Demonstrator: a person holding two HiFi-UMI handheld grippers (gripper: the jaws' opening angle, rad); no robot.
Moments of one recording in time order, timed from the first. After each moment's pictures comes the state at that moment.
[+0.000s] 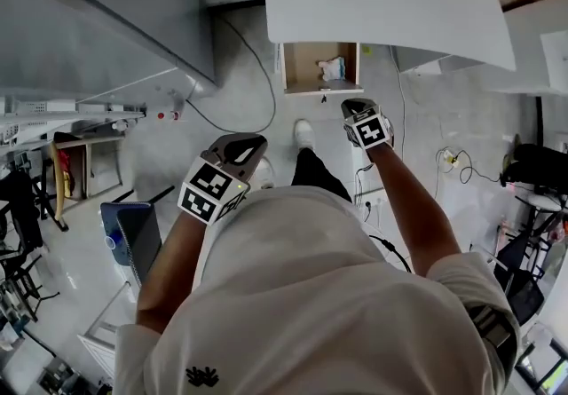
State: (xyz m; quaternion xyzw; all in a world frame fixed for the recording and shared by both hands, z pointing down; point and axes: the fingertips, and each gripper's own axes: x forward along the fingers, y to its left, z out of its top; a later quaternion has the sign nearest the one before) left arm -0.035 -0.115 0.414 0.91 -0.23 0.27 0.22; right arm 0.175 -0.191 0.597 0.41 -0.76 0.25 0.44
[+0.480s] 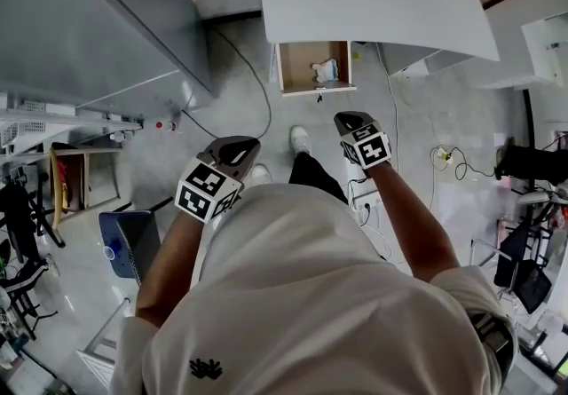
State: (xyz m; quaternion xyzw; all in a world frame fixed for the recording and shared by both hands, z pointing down) left arm -0.076 -0.059 0.406 0.92 -0.23 0.25 0.21; right arm 0.126 -0.107 0.525 0.43 -0.78 0.22 0.39
